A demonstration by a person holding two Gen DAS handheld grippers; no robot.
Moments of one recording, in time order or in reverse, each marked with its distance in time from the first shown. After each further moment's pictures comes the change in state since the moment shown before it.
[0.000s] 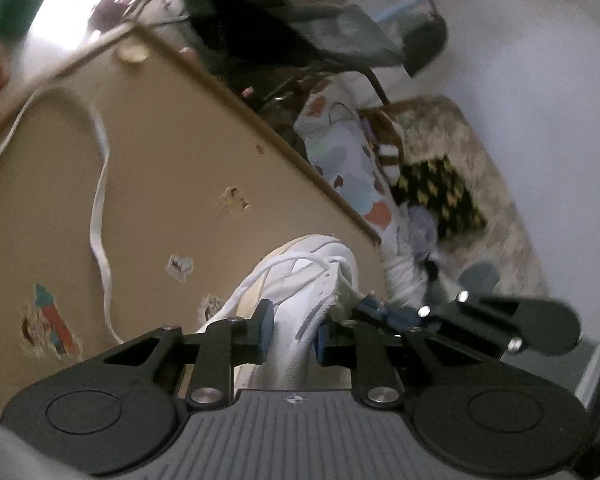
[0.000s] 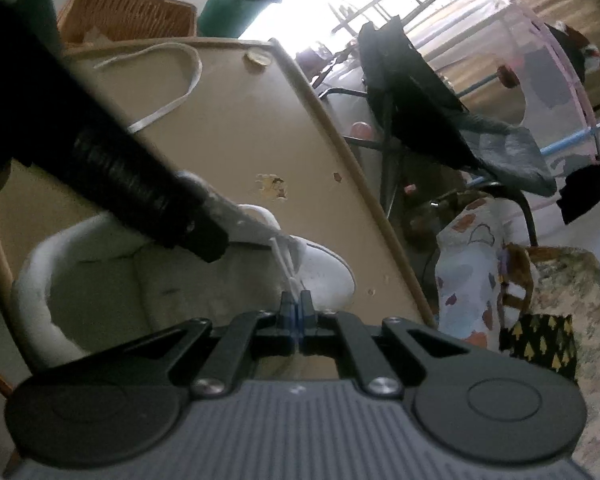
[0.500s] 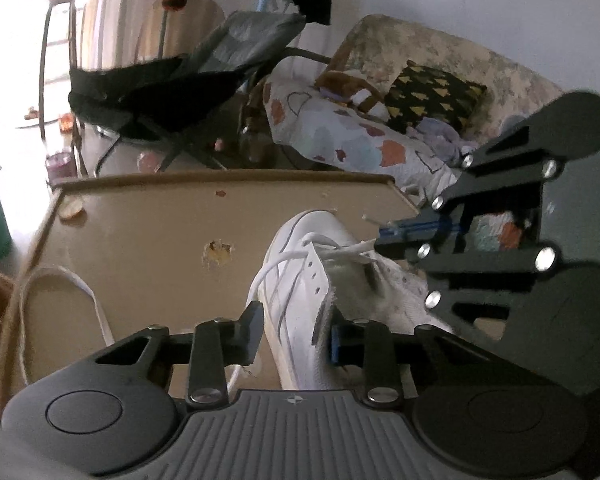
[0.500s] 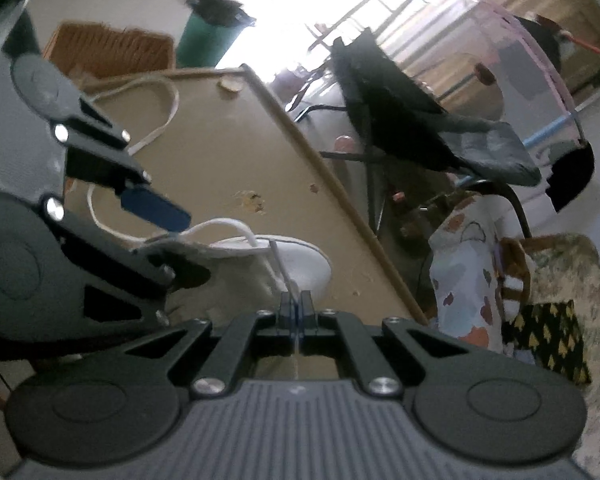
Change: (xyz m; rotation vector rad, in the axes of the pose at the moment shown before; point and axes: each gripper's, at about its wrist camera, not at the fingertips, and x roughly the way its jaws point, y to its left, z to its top) left arm 0.004 -0.080 -0.008 0.697 0.024 0.220; right arm -0.018 -0.017 -0.012 0.089 -0.069 0.001
